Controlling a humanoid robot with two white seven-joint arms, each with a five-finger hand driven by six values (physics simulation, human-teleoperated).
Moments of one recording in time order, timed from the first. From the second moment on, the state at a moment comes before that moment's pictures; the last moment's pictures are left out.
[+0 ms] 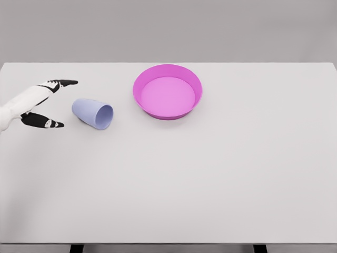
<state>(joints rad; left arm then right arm) -0.33 0.72 -0.22 -1.27 -0.17 -0.61 -0.39 -0.01 0.00 -0.07 -0.01 0.08 -0.06 0.08</state>
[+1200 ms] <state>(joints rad) -0.53 0.58 -0.36 -1.05 -0.42 -0.61 -0.50 -0.01 0.00 -0.07 -0.01 0.08 -0.06 0.08</state>
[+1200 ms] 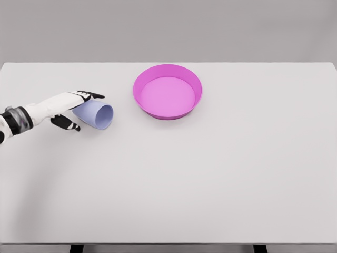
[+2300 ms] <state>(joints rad) -0.54 0.59 -0.41 -1.11 -0.37 -0.61 -0.51 -0.01 0.00 -0.07 -0.01 0.08 -0.06 0.08</state>
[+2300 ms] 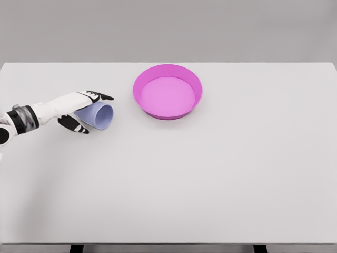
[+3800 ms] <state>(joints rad) -0.57 0.47 -0.43 -1.10 0.22 -0.61 -0.56 -0.01 0.00 -0.07 -0.01 0.08 -0.06 0.08</state>
